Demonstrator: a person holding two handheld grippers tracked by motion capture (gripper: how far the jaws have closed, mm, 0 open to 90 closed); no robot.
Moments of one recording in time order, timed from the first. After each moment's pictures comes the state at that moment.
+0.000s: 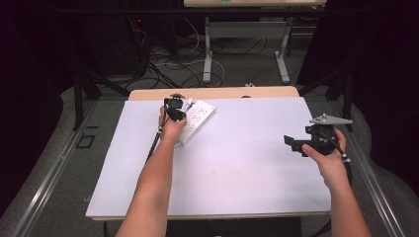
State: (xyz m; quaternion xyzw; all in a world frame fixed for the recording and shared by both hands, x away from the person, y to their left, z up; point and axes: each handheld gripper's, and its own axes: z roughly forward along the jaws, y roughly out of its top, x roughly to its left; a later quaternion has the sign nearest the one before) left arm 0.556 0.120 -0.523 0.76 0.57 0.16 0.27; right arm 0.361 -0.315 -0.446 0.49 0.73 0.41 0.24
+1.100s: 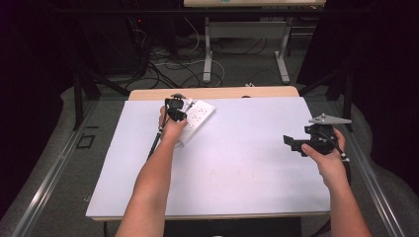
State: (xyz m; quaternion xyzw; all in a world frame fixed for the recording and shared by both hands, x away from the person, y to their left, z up) left arm 0.552 0.118 -0.519 0.77 0.56 0.16 0.26; right arm 0.364 -0.315 -0.448 0.49 0.73 0.41 0.24
